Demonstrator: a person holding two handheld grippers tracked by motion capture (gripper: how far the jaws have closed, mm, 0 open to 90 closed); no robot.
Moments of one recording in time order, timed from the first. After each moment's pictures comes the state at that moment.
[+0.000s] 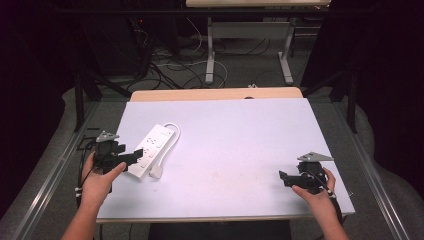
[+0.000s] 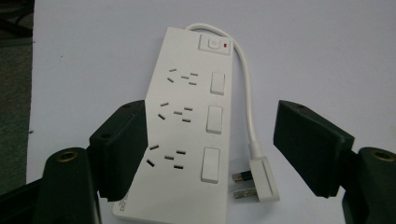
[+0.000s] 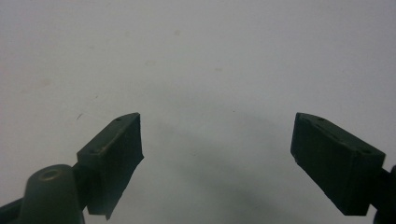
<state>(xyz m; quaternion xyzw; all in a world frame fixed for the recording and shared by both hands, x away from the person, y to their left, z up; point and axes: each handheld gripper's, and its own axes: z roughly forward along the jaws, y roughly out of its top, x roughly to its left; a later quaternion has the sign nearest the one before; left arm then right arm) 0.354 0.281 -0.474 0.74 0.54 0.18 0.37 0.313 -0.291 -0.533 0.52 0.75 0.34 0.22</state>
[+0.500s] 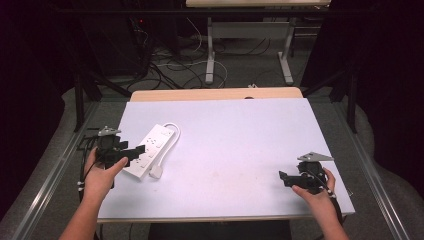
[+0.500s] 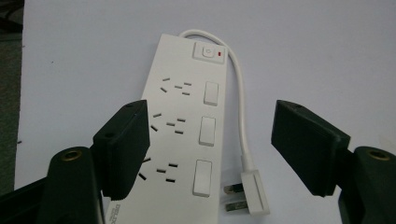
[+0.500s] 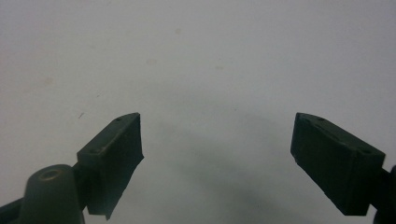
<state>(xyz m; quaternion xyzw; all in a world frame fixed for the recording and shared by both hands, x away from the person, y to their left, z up) 0.365 0.275 -0.468 0.73 0.54 0.16 0.37 0.313 -0.291 -0.533 0.53 0.75 0.34 0.22</state>
